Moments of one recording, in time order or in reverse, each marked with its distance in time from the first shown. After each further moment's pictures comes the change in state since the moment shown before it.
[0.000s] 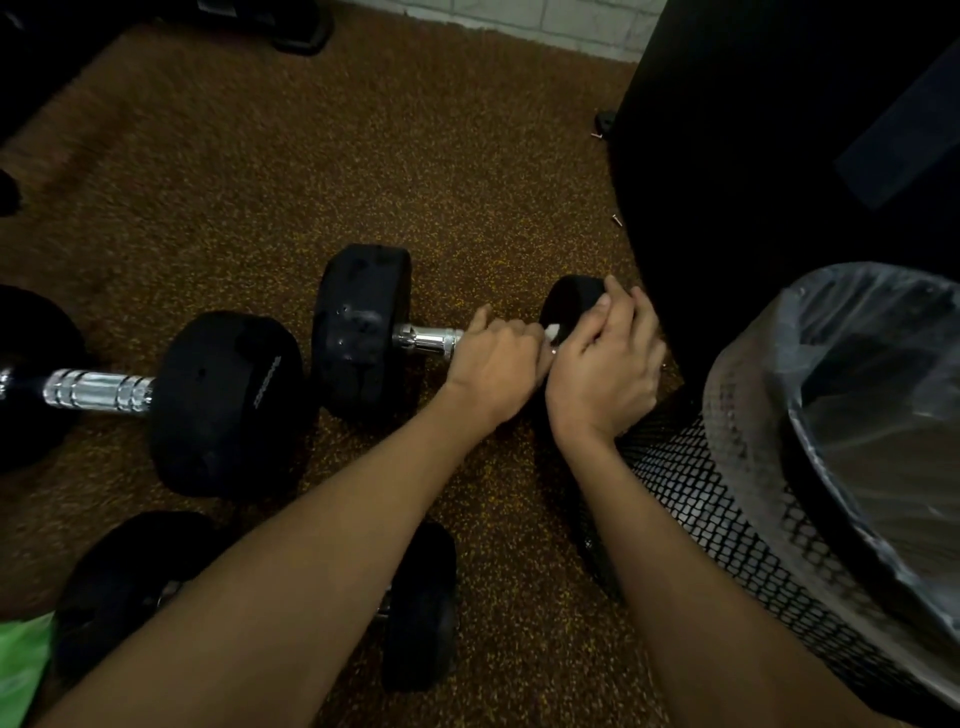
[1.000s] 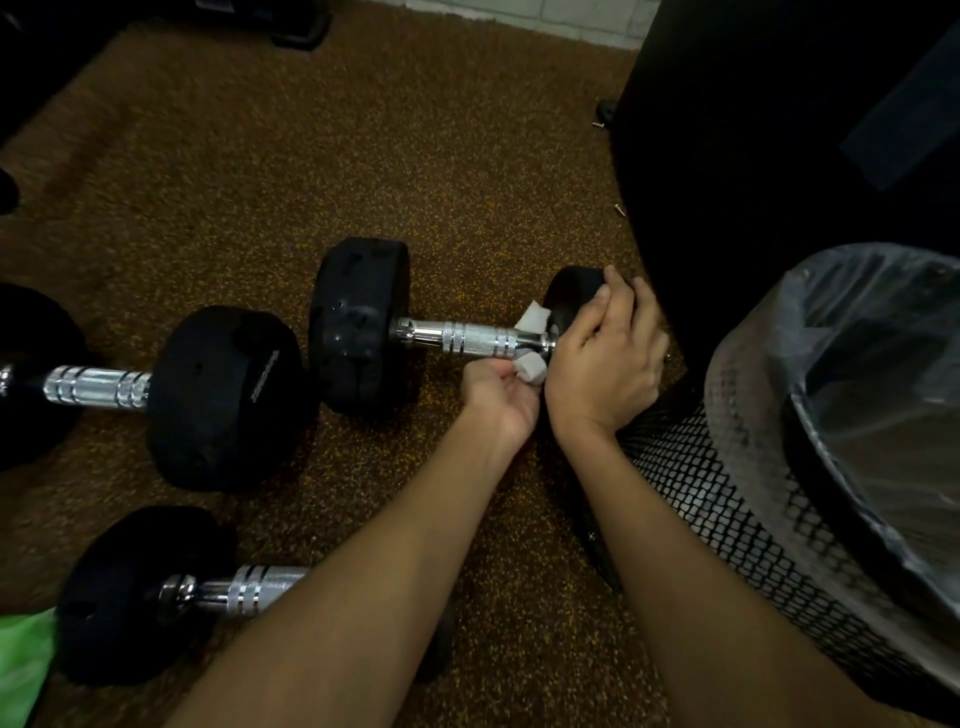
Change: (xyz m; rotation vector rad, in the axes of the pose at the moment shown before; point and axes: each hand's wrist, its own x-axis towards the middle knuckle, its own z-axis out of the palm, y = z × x) left_hand -0.006 0.026 0.020 -2.549 0.256 -1.174; right_hand -0.003 0.002 0.002 0.013 0.034 -0.016
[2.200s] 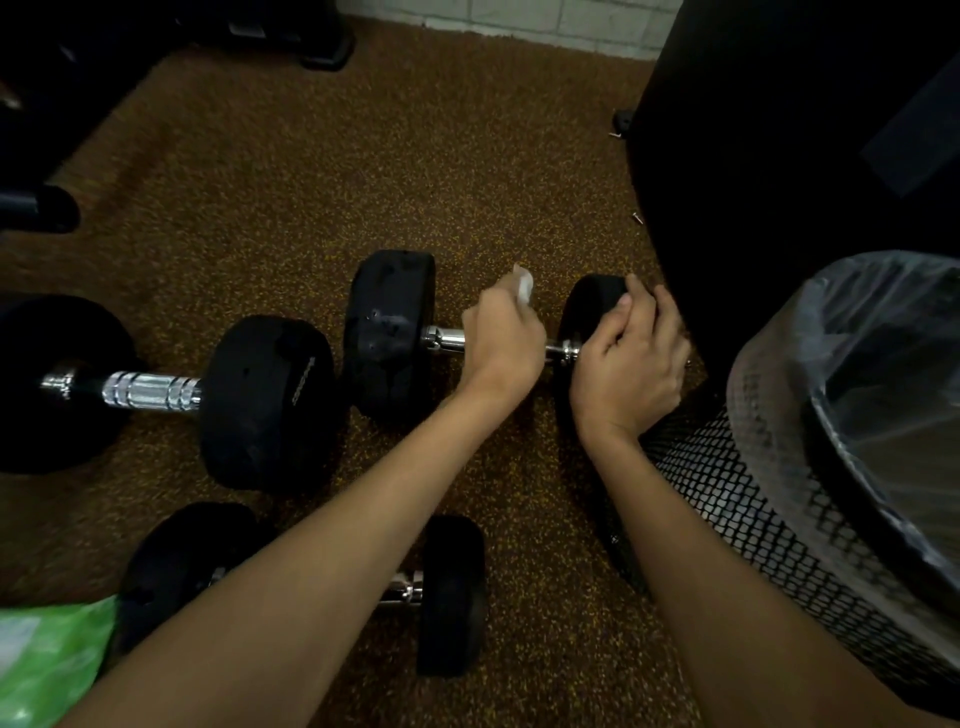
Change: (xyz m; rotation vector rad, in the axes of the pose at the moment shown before) left_hand -0.058 0.048 0.028 1.391 -0.075 0.829; right_hand 0.000 0.000 0.000 0.007 0.018 -0.004
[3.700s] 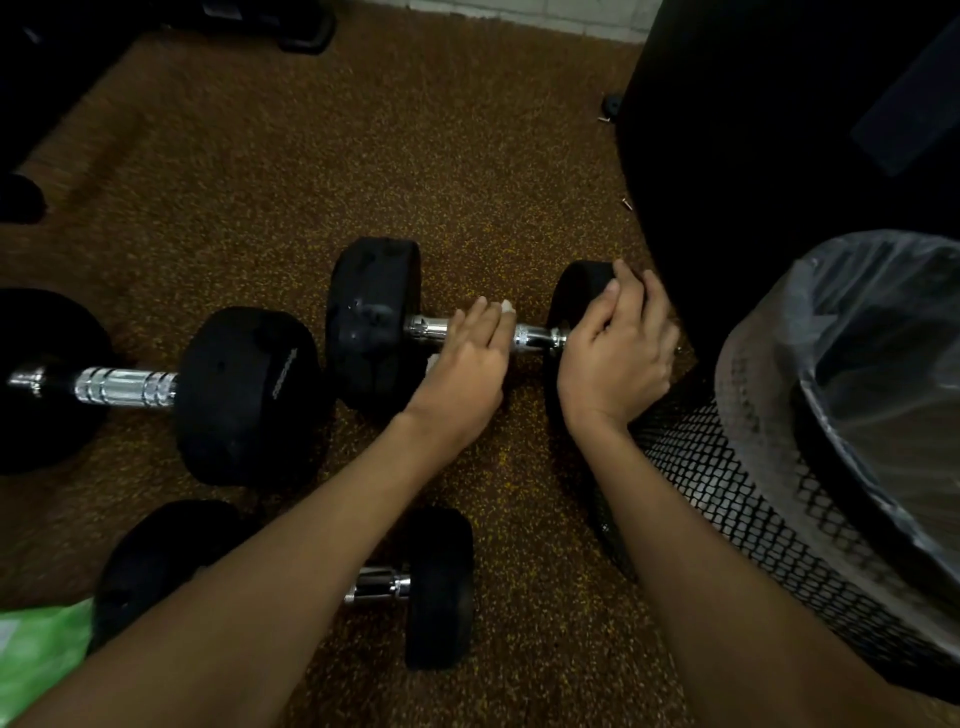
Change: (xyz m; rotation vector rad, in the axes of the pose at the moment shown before) left_hand -0.008 -0.058 -0.005 0.980 -0.279 0.444; right_hand 0.000 0.003 0.005 0.001 0.051 -0.024
